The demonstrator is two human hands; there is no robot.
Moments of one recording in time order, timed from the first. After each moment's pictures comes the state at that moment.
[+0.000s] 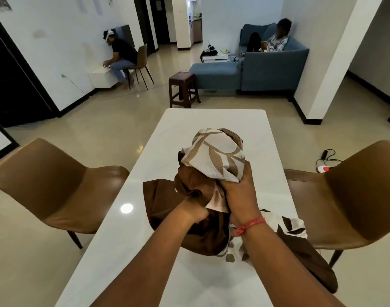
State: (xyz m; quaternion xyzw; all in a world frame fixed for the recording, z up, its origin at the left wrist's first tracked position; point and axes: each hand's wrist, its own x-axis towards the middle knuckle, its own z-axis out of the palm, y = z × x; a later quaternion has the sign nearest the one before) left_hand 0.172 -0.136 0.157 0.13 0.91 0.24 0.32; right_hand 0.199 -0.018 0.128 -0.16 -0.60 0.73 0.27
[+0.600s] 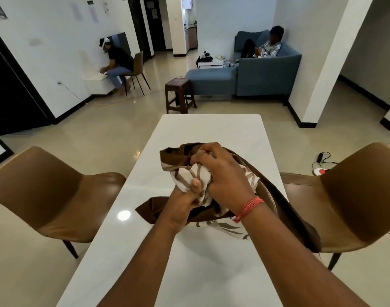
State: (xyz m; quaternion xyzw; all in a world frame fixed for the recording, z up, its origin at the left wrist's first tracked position) left_hand 0.158 -0.147 0.139 0.18 0.60 0.75 0.21; right_hand 0.191 -0.013 0.185 0.07 -0.92 0.28 0.27
